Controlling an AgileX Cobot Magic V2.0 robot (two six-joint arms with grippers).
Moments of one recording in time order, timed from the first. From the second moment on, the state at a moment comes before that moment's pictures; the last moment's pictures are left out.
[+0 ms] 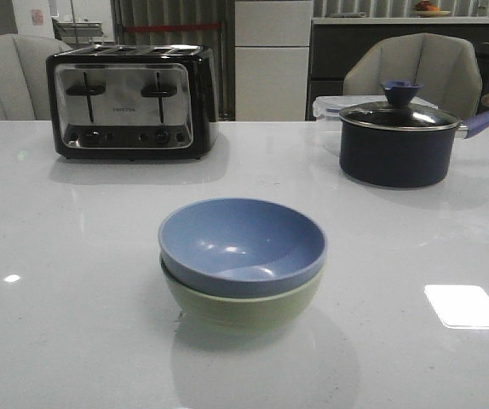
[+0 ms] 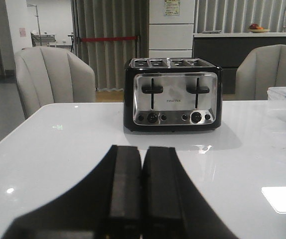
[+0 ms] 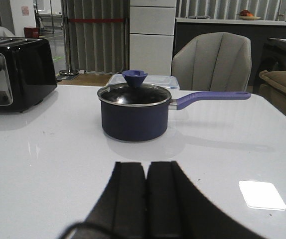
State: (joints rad) left arm -0.08 0.00 0.00 -0.01 0.03 0.03; right arm 0.02 -0.01 0.03 -0.02 0.03 0.05
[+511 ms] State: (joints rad) left arm -0.08 0.00 0.00 -0.01 0.03 0.03; right arm 0.02 -0.01 0.03 0.01 0.03 0.02
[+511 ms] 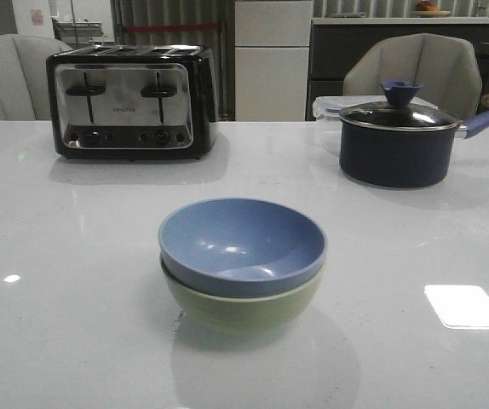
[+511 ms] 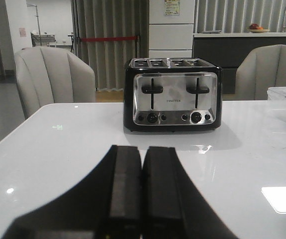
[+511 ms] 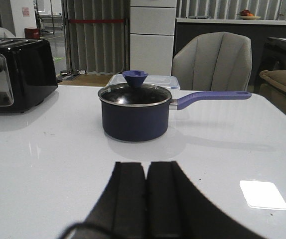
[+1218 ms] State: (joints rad) left arm -0.08 0.00 0.00 -0.01 0.03 0.03; right arm 0.02 -0.01 0.03 0.02 0.03 0.01
